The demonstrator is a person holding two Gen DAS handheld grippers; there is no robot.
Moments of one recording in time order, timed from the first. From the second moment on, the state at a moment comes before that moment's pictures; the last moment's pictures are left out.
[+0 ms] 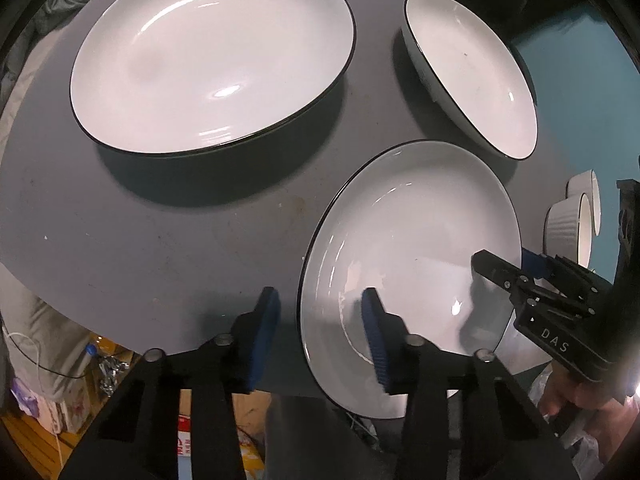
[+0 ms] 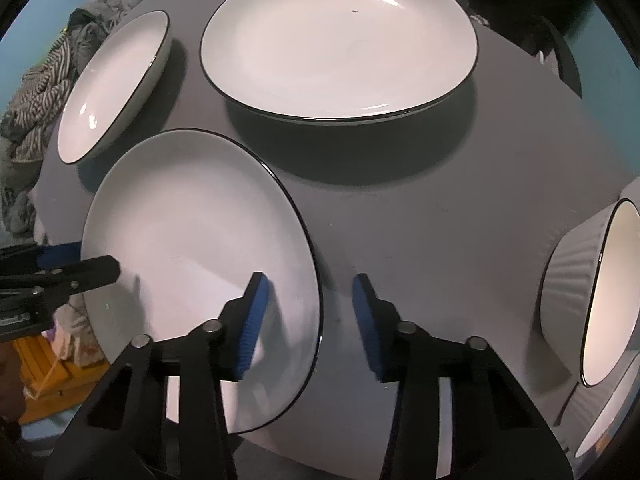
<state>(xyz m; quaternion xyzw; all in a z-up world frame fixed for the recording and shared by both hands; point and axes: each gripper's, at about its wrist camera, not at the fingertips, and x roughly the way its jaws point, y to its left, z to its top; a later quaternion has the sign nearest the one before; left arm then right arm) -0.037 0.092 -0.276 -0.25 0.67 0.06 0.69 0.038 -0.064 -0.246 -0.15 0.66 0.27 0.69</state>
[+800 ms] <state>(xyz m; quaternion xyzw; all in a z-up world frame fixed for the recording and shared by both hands) -0.028 0.102 -0.290 -0.27 0.68 0.05 0.68 0.064 -0.038 -0.256 -0.14 0.69 0.29 0.65</state>
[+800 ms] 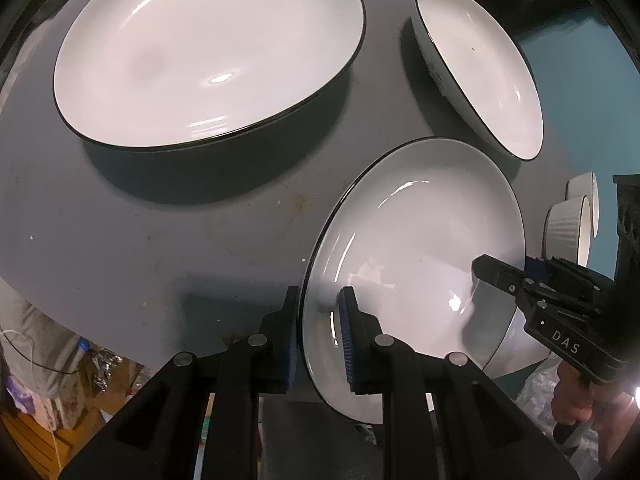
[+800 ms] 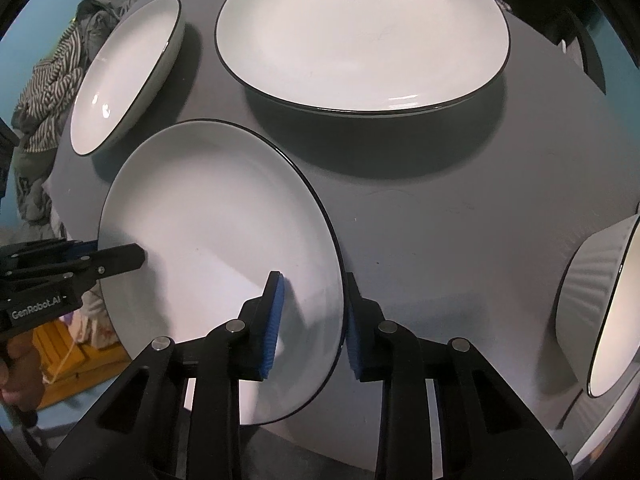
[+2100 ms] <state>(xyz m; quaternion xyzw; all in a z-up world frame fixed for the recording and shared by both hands) -0.029 0.104 -0.302 -0.26 0.68 0.07 0.68 0.077 -0.034 -0.257 -0.15 0.70 0.29 0.64</state>
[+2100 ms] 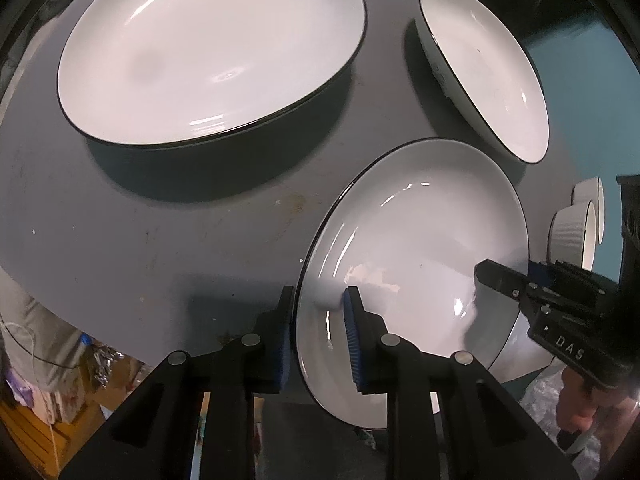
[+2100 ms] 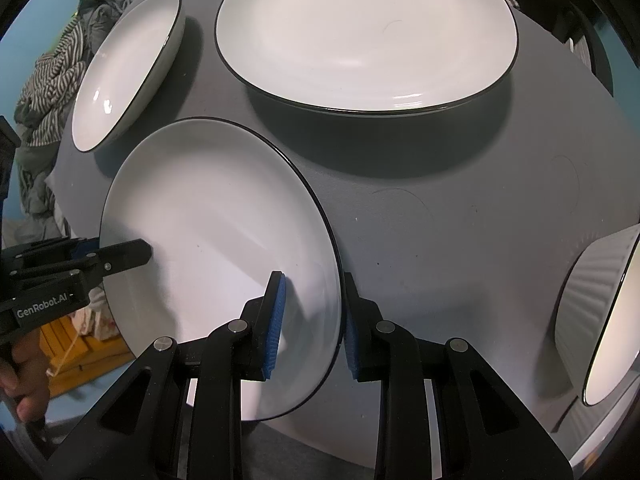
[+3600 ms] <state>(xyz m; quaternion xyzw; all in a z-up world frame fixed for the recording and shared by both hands) -0.005 0.131 -0.262 -0.28 0.68 0.06 0.68 0.112 -0.059 -0.232 -0.06 0.72 0.29 0.62</state>
